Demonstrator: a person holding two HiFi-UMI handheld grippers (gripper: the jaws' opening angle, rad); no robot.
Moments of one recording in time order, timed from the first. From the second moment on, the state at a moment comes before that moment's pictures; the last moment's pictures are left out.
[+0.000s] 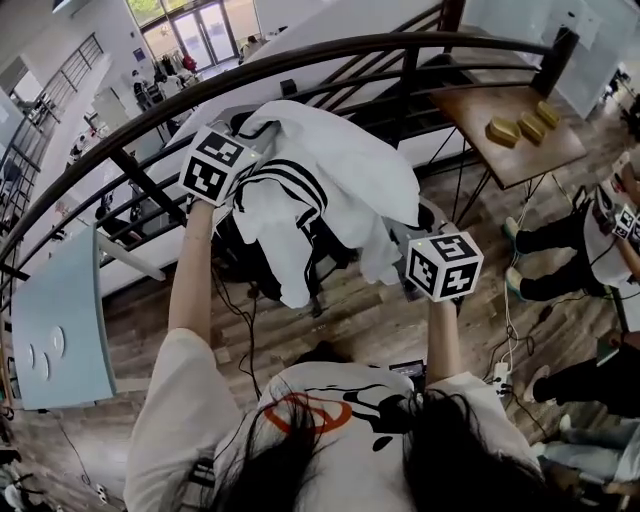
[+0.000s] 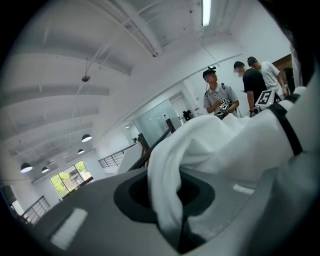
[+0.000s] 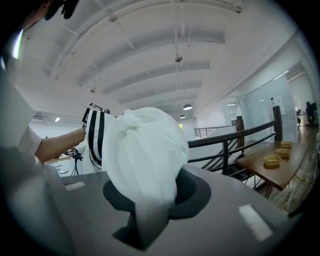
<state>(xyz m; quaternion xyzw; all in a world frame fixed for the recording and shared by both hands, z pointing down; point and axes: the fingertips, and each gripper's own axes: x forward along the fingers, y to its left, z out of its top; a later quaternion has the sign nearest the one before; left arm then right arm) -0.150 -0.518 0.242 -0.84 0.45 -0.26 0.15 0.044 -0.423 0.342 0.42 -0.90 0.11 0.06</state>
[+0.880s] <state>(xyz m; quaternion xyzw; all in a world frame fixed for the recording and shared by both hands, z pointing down) -0.151 -0.517 0.353 -0.96 0.24 -0.13 0.07 0.036 -0.430 0.398 0.44 -0.88 0.17 0.07</state>
